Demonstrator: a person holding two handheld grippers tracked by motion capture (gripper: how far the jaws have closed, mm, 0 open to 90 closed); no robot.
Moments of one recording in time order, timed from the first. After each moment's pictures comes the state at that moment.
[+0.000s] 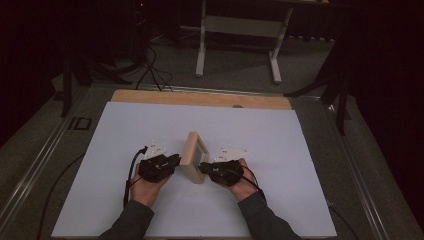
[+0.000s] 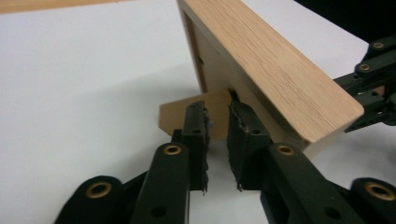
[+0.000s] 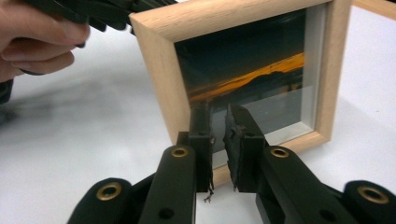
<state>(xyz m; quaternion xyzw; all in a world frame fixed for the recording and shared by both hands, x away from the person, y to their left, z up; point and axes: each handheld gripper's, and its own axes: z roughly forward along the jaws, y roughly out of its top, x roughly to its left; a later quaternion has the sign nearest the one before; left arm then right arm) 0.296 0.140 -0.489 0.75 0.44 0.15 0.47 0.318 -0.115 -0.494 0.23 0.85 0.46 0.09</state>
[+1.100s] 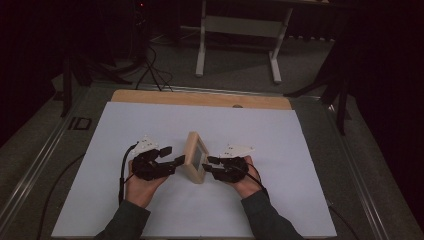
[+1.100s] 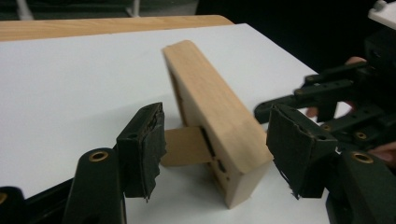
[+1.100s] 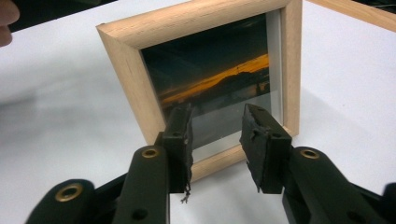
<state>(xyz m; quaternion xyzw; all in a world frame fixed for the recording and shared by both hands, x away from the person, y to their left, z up) 0.284 0.143 -0.456 0.73 0.44 0.13 0.51 0.324 -0.127 -0.489 0.25 0.84 0.47 0.10</state>
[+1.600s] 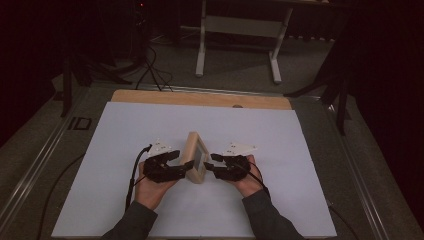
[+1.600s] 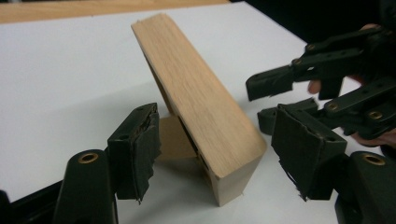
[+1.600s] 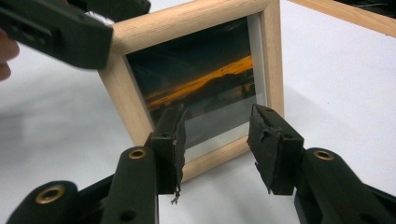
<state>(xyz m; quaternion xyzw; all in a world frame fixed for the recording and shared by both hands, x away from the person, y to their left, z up) 0.289 0.117 -0.469 0.75 0.44 0.12 0.48 0.327 -0.132 -0.487 0.27 0.83 0.47 0.11</state>
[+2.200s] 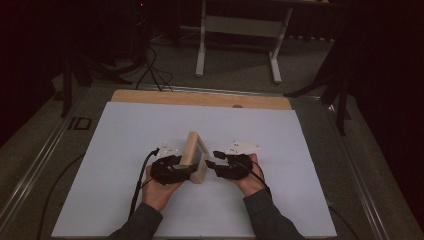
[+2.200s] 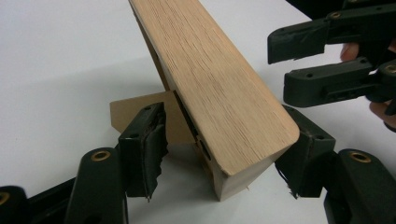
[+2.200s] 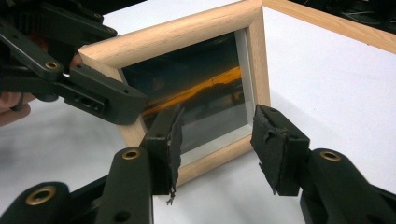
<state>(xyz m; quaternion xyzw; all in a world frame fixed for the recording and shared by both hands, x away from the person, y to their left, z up) 0.294 0.105 -0.489 0.75 0.45 0.11 0.46 0.327 -0.136 -0.480 0.27 0.83 0.48 0.12</state>
